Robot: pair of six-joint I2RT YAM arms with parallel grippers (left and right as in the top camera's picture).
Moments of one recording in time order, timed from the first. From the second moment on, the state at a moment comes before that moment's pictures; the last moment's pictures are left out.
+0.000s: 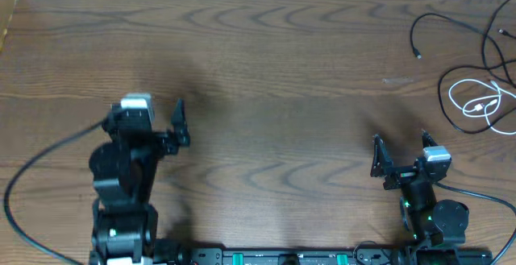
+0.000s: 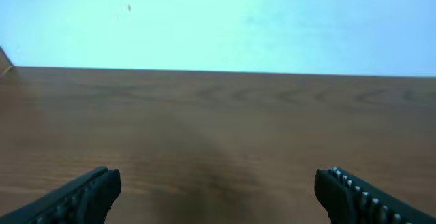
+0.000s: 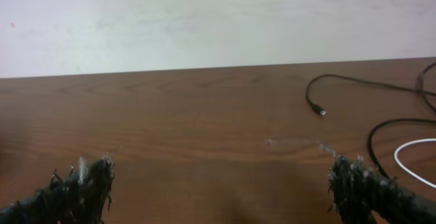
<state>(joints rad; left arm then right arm) 0.07 0.62 0.55 -0.18 0.12 -0.02 0.02 0.01 0.01 -0.06 -0.12 0.13</state>
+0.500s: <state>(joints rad) 0.07 0.03 0.07 -0.16 0.12 -0.01 0.02 0.01 0.01 -0.06 -0.12 0.13</state>
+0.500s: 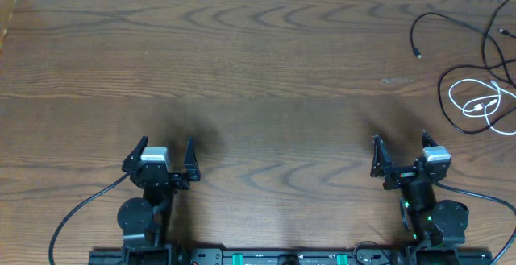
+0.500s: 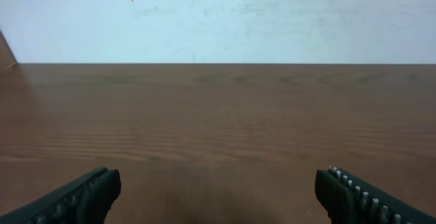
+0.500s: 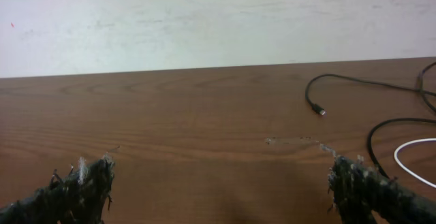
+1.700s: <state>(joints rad) 0.07 0.01 0.04 -0.14 0.12 -0.01 0.02 0.01 0.01 -0.06 -0.12 0.13</state>
